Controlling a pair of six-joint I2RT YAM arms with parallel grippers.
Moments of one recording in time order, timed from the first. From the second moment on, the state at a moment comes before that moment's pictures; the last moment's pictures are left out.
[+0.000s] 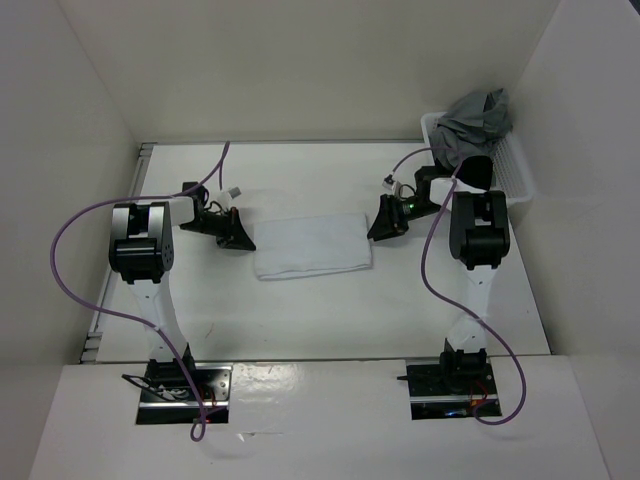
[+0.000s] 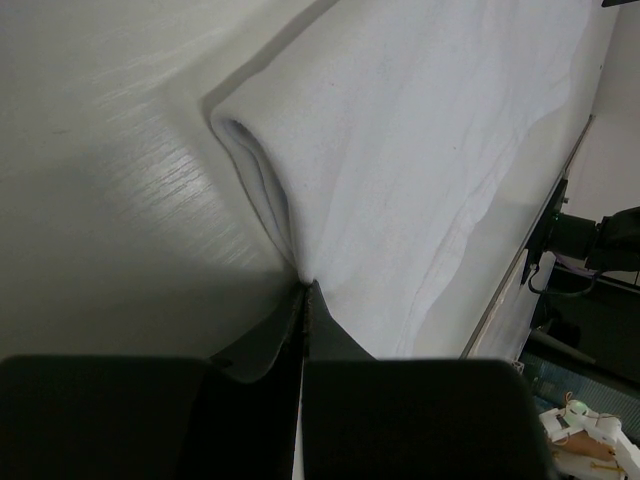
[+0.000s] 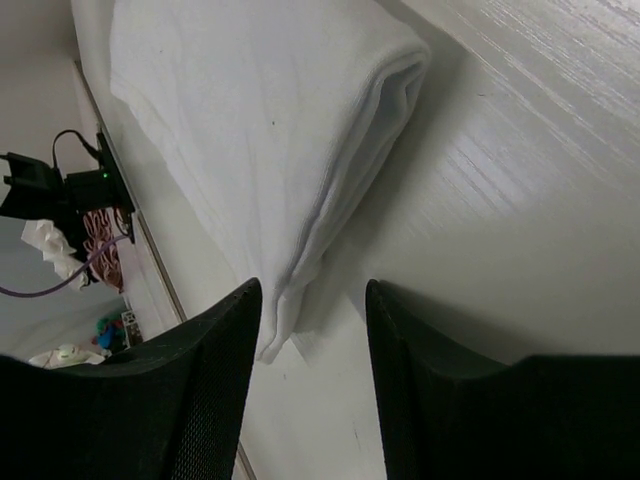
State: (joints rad) left arm 0.08 2.11 1.28 -0.53 0.93 0.07; right arm 0.02 2.23 1.53 -0.74 -0.98 -0.22
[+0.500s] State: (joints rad) left arm 0.06 2.11 1.28 -0.54 0.93 0.07; right arm 0.02 2.26 1.54 -0.74 -1.01 -0.20
